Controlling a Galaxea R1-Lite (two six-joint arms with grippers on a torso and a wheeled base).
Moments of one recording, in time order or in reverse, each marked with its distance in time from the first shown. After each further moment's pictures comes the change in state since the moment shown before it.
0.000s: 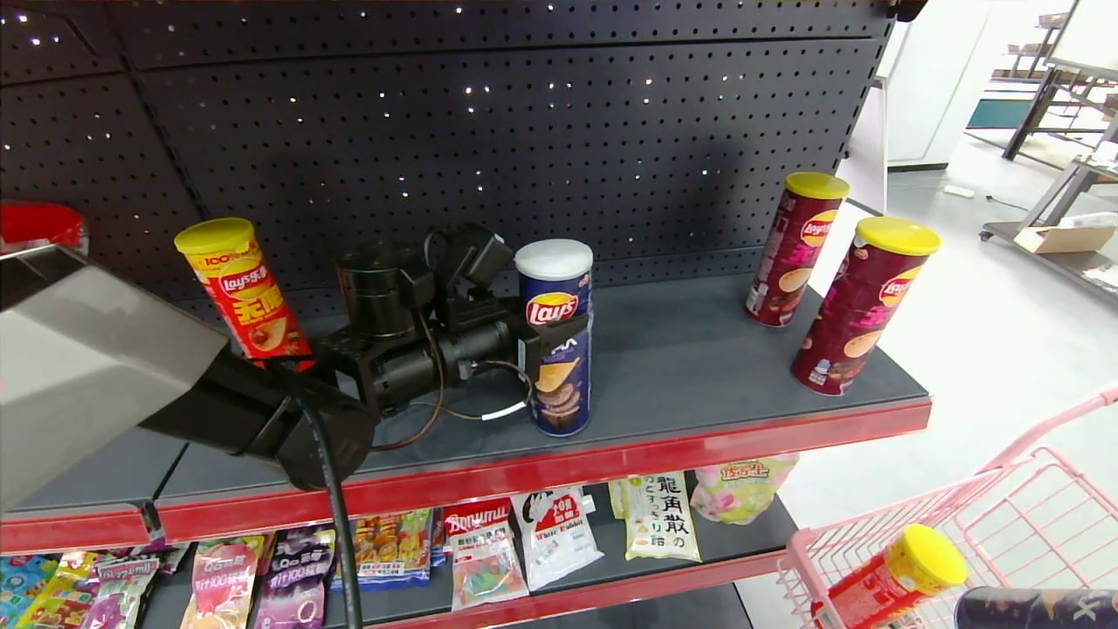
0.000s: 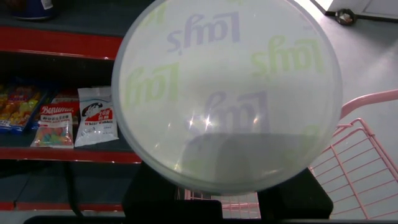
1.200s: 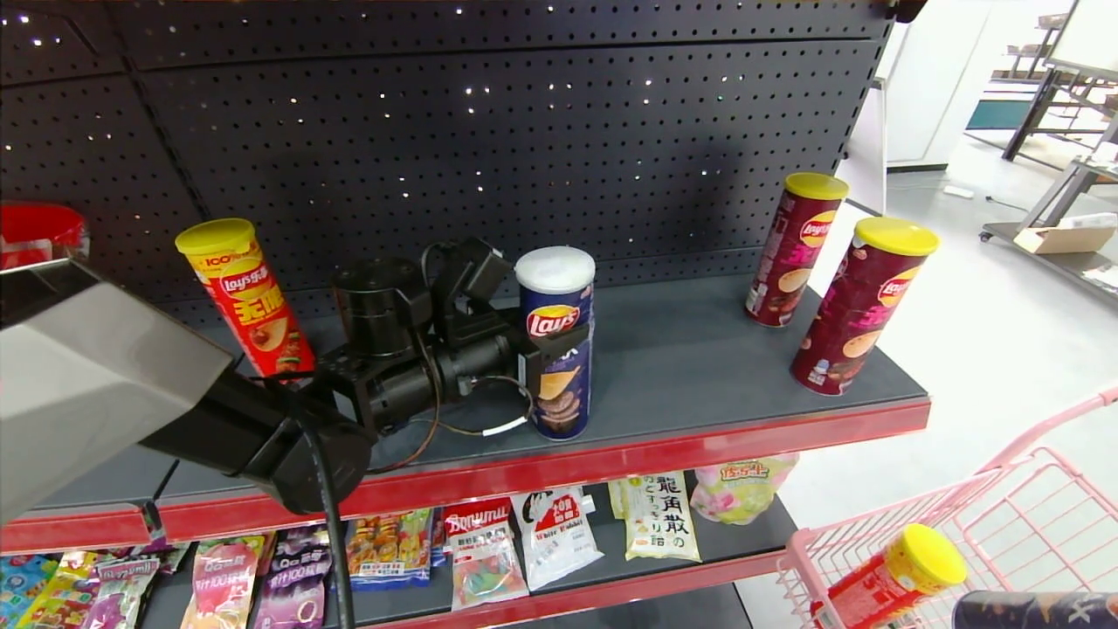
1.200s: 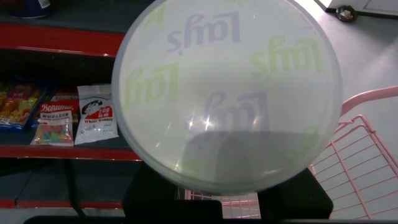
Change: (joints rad) left arm -0.012 0.002 0.070 -0.069 0.023 0.001; right arm -0.001 0.000 0.011 0.000 -0.001 0.003
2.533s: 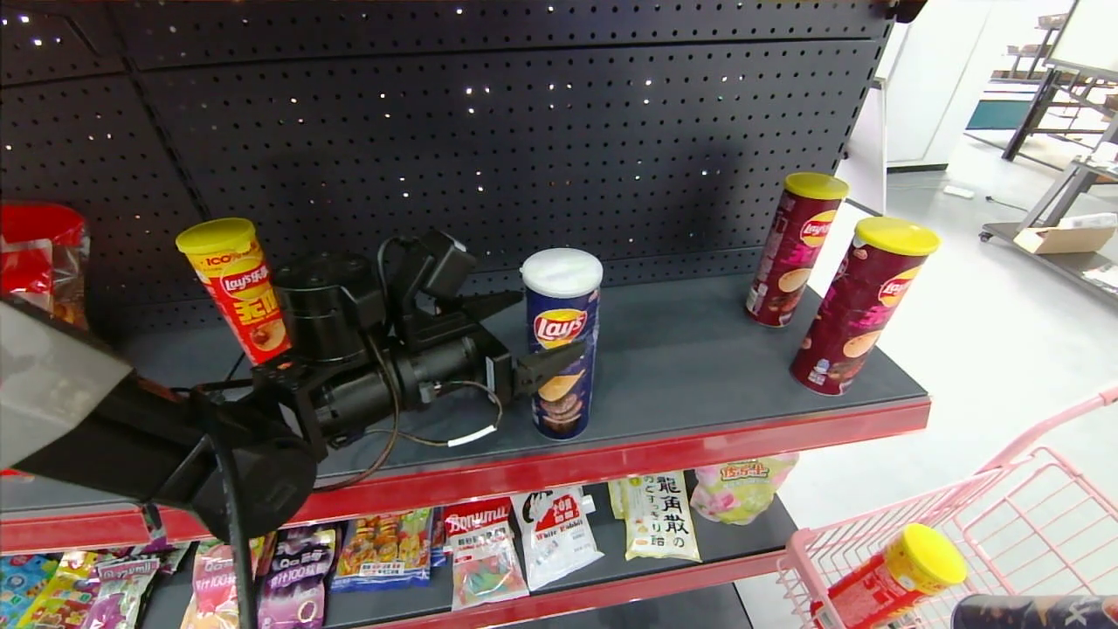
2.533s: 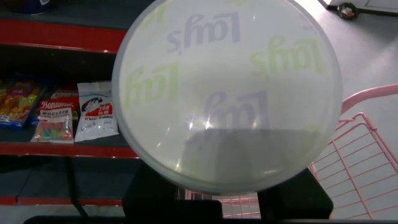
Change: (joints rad) left arm 0.016 -0.132 0.117 0.002 -0.009 -0.003; right arm 0.001 0.000 0.003 0.007 -0.004 0.000
